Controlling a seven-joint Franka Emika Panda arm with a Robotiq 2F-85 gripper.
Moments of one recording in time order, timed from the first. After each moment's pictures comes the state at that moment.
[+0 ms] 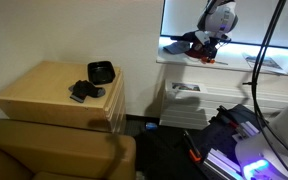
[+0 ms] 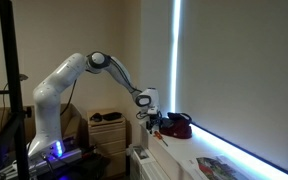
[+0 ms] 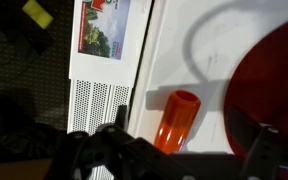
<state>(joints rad) -0.35 0.72 -0.34 -1.81 0.32 2.60 1.16</state>
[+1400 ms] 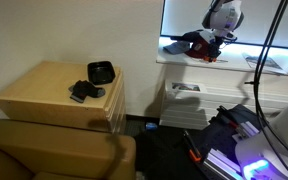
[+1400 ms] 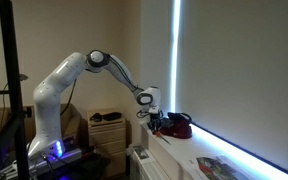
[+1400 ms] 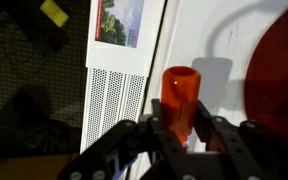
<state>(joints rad) -0.37 0.70 -0.36 -1.80 0.33 2.50 1.13</state>
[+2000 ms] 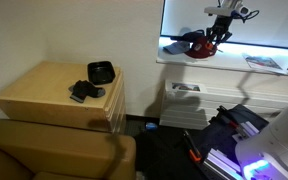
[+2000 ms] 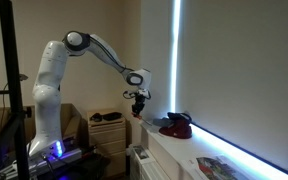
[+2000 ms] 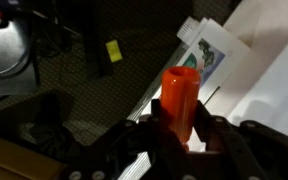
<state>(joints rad) -0.30 0.23 -0.34 -2.08 0.23 2.13 0.83</state>
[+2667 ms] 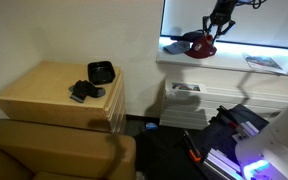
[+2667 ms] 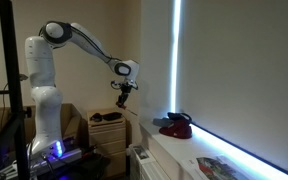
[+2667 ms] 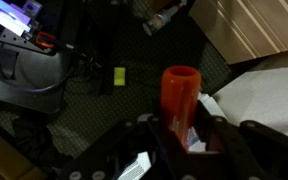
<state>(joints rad) -0.23 -0.07 -0.29 -2.27 0.19 1.97 0.67</state>
